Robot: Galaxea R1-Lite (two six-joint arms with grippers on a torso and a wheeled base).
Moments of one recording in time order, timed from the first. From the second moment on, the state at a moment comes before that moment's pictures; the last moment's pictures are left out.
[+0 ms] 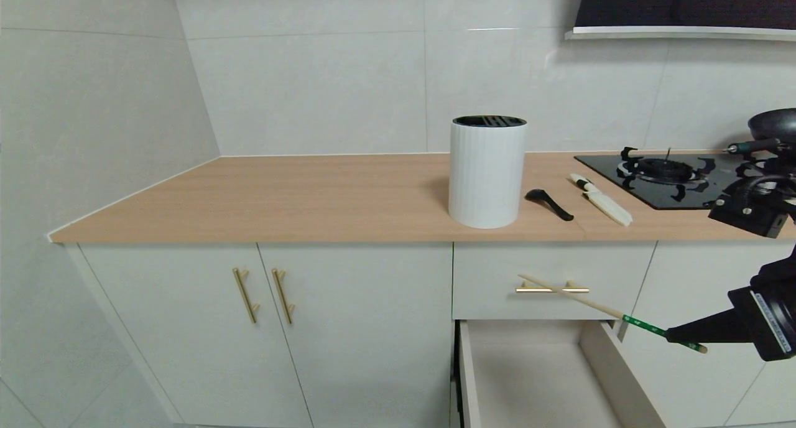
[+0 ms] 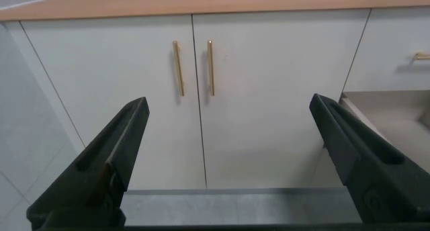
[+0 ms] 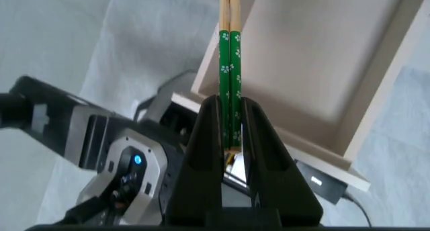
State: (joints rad) left arm 0.00 0.00 0.00 0.00 -0.02 0.01; right arm 0.28 1.34 -1.08 0.68 0.30 0.10
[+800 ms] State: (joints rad) left arm 0.00 0.00 0.00 0.00 -0.02 0.01; right arm 0.31 1.45 -1.06 0.67 0.30 0.10
